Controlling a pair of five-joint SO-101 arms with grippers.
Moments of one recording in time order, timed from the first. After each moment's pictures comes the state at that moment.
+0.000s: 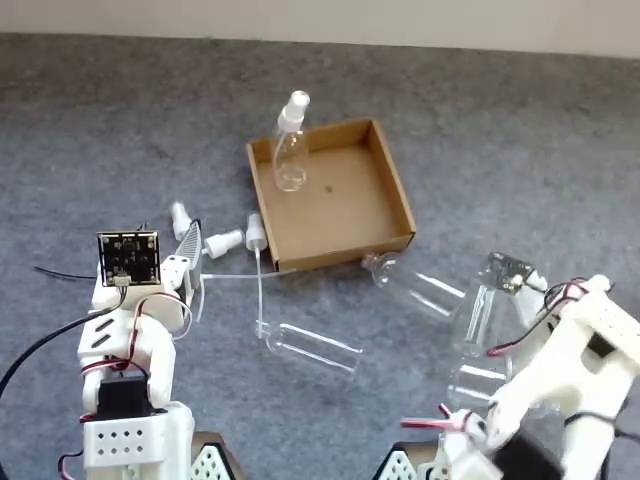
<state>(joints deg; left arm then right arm) -12.4 -92.7 88.8 32.0 -1.5 39.1 -21.4 44.7 76.8 92.4</state>
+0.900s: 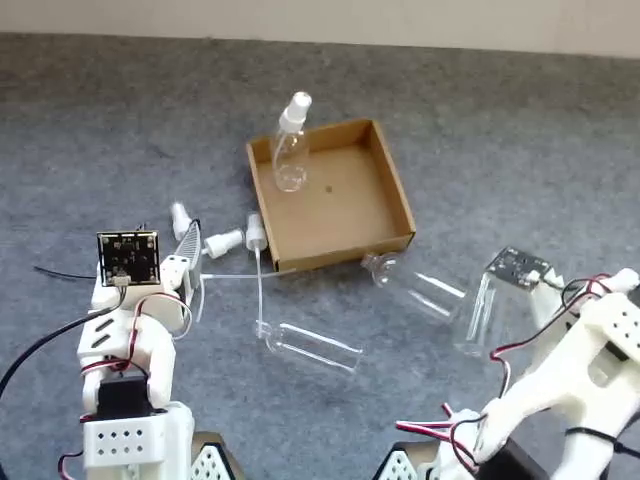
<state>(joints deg) -12.5 -92.7 88.8 32.0 -1.5 42.3 -29.1 35.0 99.6 92.5</state>
